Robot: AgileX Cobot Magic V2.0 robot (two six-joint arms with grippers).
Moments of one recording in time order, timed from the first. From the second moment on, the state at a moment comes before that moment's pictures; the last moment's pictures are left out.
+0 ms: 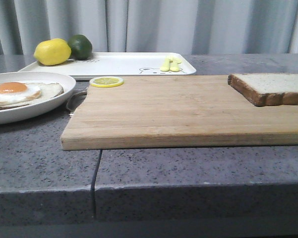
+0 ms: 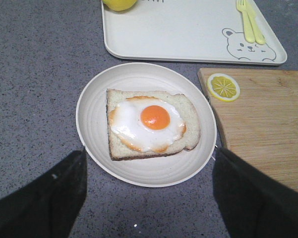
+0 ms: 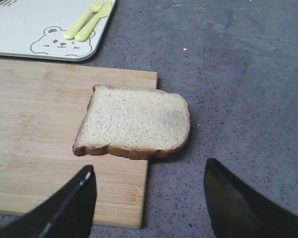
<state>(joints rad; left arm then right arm) 0.05 0.71 -0.94 -0.31 0.95 0.07 0.09 0.59 -0.67 0.10 0.62 -0.06</state>
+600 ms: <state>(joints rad) 0.05 0.71 -0.94 -0.31 0.95 0.07 0.06 0.59 -0.67 0.27 0.58 -0.17</state>
